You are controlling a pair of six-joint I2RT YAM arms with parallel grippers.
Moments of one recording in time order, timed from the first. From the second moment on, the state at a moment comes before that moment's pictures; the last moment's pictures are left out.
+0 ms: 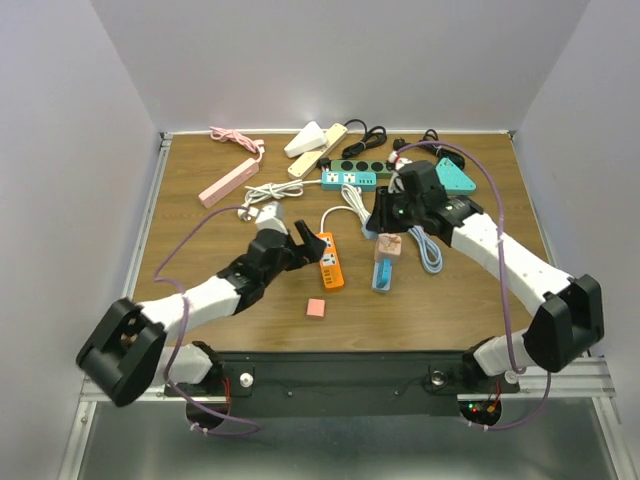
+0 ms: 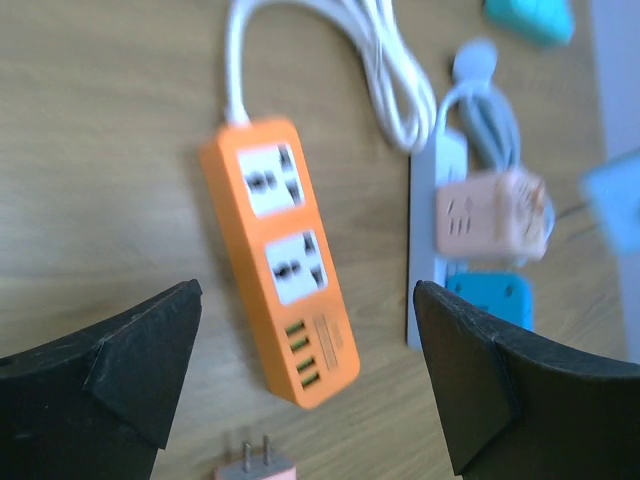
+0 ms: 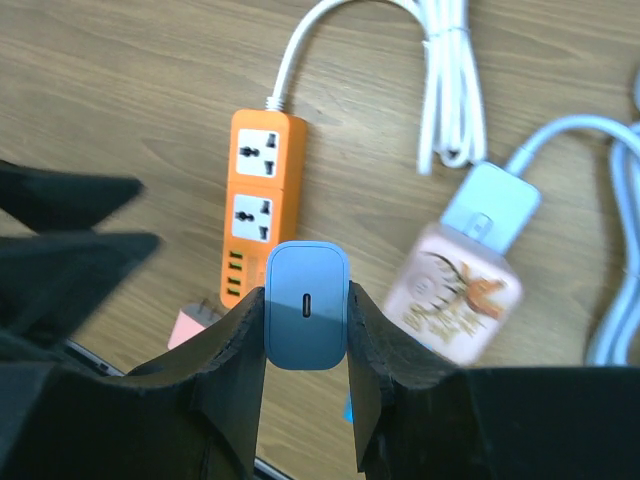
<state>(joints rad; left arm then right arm) -0.71 1.27 0.52 0.29 -0.15 -0.81 0.51 1.40 1.19 -0.52 -0.15 0.39</state>
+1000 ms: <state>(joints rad) -0.37 1.04 0.40 0.24 0.03 -0.63 0.72 1.81 1.31 -0.28 0.12 0.36</state>
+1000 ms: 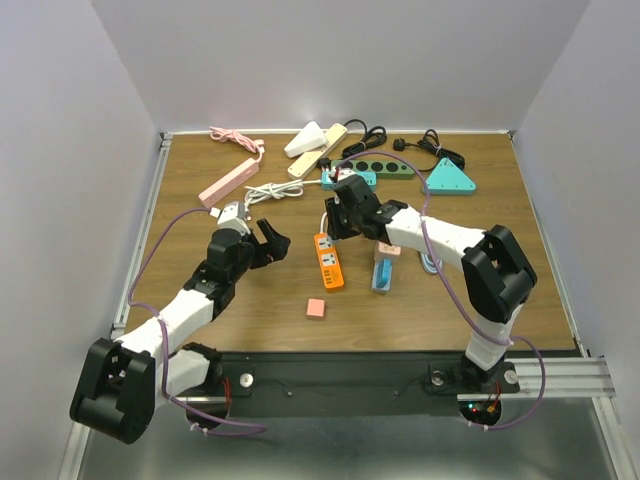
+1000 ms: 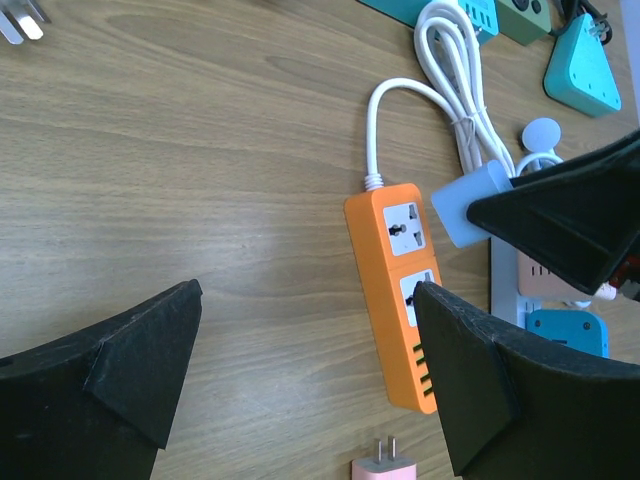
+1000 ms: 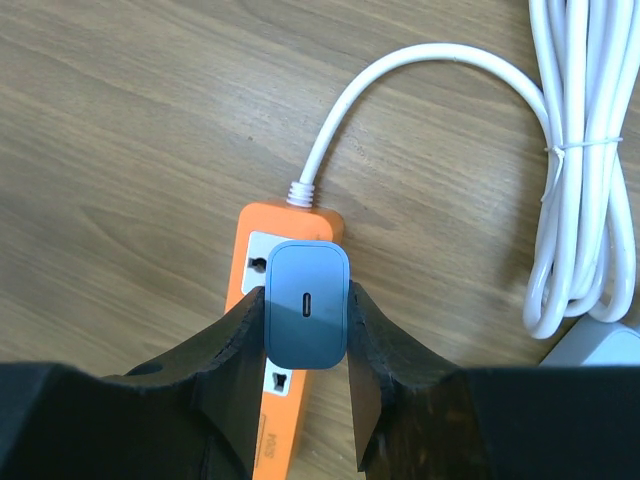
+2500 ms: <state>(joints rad) -0.34 1.04 0.38 0.24 0.06 -0.61 0.80 1.84 1.29 -0.22 0.26 0.42</state>
